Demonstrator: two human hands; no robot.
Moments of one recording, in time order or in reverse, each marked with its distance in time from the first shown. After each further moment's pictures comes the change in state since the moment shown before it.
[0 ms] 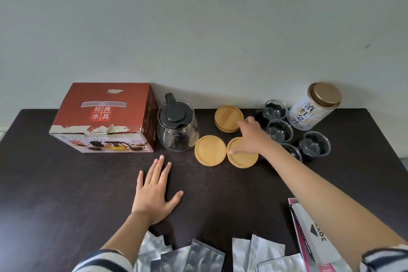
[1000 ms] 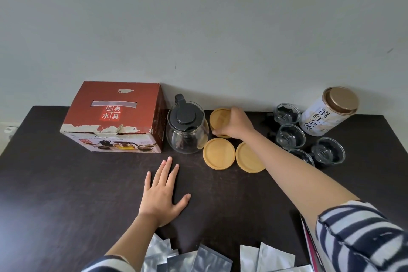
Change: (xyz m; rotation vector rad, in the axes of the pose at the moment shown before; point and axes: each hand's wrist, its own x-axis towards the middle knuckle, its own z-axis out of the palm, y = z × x) left_hand -0.001 -0.002 0.002 -0.031 0.017 0.010; right_hand 0.060 -0.055 0.007 0.263 0.155 0.047
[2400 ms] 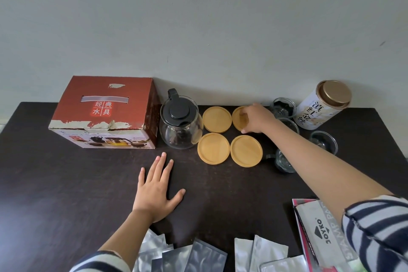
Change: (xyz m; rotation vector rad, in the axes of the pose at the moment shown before) left_hand 0.000 -0.001 -0.004 0.021 -0.019 -0.010; right_hand 0.005 0.057 -0.042 -0.439 -0.149 -0.050
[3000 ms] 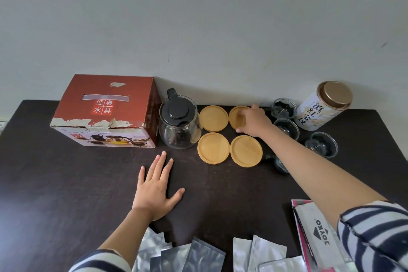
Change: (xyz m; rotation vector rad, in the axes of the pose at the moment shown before) left_hand 0.000 -0.001 0.000 0.015 -0.006 0.002; right_hand -0.001 -0.005 0.017 0.096 0.081 0.031
